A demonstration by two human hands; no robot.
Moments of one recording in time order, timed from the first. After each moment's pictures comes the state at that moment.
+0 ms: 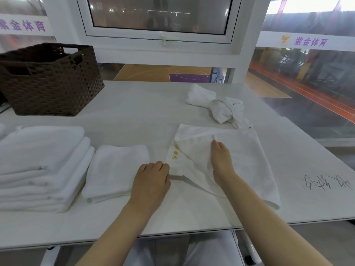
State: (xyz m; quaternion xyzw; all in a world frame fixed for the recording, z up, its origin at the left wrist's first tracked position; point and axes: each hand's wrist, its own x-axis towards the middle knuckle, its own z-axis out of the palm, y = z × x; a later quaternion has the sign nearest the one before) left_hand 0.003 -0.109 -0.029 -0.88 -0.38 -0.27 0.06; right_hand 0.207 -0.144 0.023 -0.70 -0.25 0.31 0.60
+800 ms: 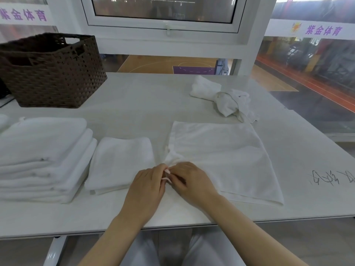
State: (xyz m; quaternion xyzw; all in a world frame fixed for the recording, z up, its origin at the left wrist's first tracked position) left_hand -0.026 -0.137 -0.036 -0.87 -0.37 -0.31 -0.05; right_hand 0.148 -0.166 -0.041 -0.60 -0.73 0.05 0.30
